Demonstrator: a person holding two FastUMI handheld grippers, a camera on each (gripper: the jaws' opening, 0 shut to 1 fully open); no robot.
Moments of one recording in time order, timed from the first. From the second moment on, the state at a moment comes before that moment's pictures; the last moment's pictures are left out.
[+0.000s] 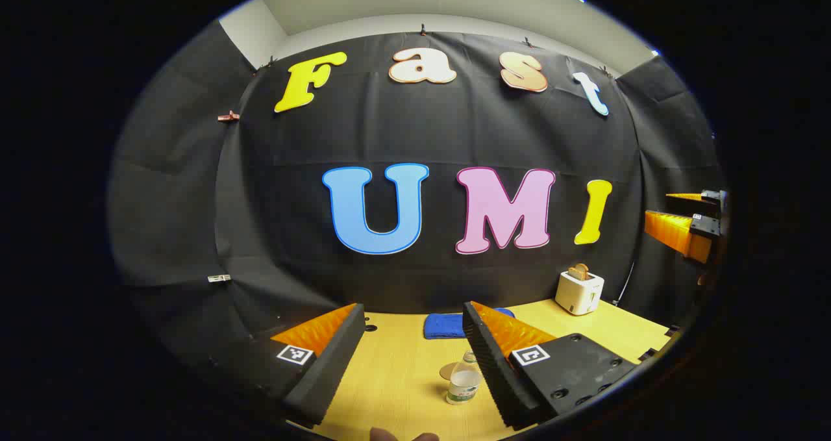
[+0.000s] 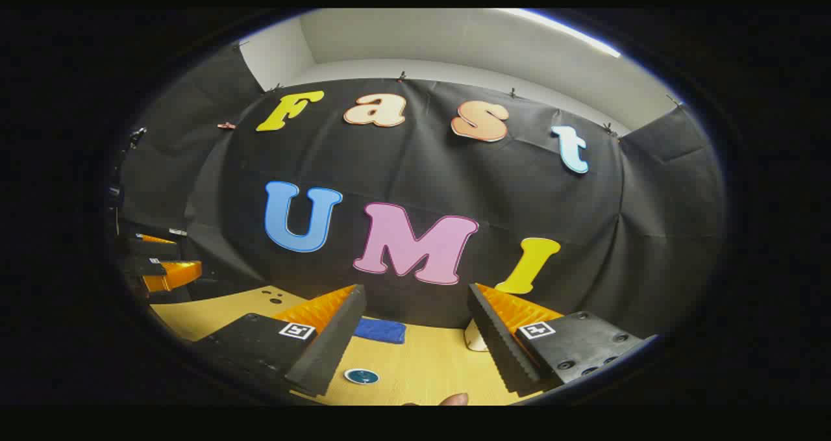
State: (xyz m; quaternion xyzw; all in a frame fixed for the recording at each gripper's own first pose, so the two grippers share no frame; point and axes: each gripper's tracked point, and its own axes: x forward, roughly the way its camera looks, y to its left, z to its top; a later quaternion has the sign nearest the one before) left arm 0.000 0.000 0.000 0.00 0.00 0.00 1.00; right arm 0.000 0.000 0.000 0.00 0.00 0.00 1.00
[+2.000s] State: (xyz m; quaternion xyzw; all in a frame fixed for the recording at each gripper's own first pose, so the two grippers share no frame) left arm 0.072 -0.078 -0.222 0.02 0.09 -0.06 0.99; right arm 0.064 0.092 -0.332 0.06 0.18 0.12 0.97
